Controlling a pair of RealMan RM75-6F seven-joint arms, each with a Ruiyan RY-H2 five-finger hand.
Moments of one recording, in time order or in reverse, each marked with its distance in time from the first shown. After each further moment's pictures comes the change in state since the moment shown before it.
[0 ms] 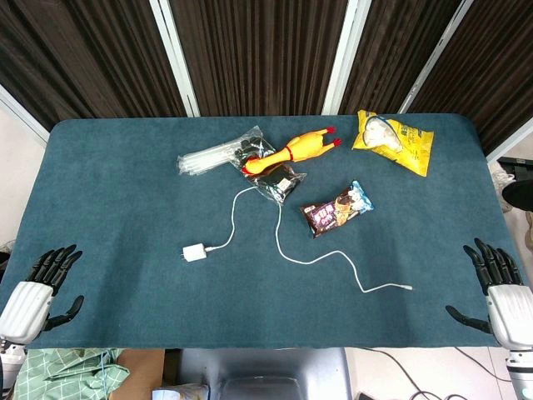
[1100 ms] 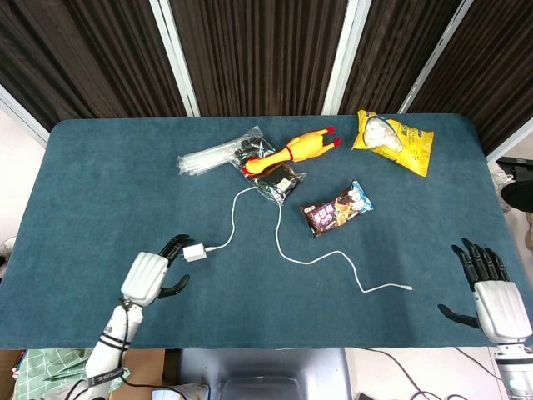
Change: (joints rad) left arm -0.244 -0.423 -0.171 -0.107 -0.170 -0.297 0.414; right arm 0.032 -0.030 0.004 0.005 0.038 -0.072 -0.053
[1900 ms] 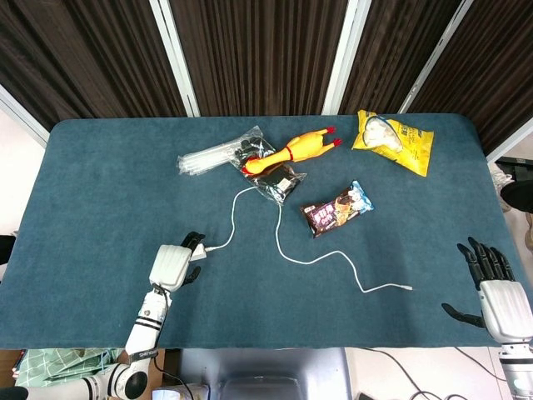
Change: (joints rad) left arm -0.105 -0.251 -0.061 0.260 -0.227 -0.078 0.292; right arm -0.003 0.011 0.004 0.002 0.015 0.004 0.024
